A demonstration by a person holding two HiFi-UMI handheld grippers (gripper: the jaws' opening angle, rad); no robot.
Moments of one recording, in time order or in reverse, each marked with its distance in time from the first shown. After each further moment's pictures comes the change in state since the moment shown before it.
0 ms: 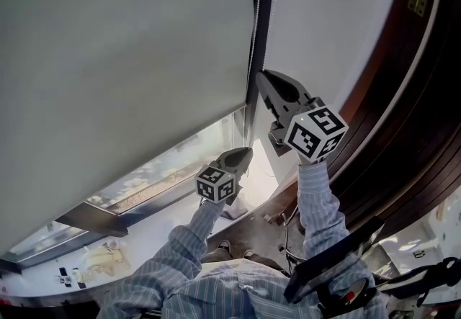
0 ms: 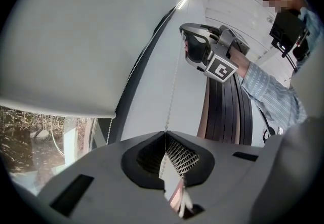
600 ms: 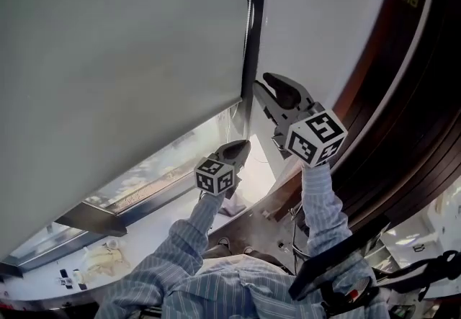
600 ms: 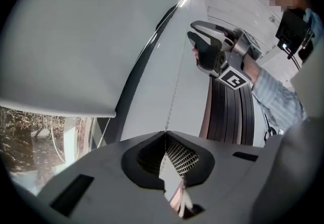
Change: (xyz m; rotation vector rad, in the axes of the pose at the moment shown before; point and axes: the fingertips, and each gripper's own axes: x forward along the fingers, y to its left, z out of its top) left arm 0.011 0.003 -0.001 -0.010 0.018 0.010; right arm -0.024 0.003 -0.018 -0.101 0.077 -0.013
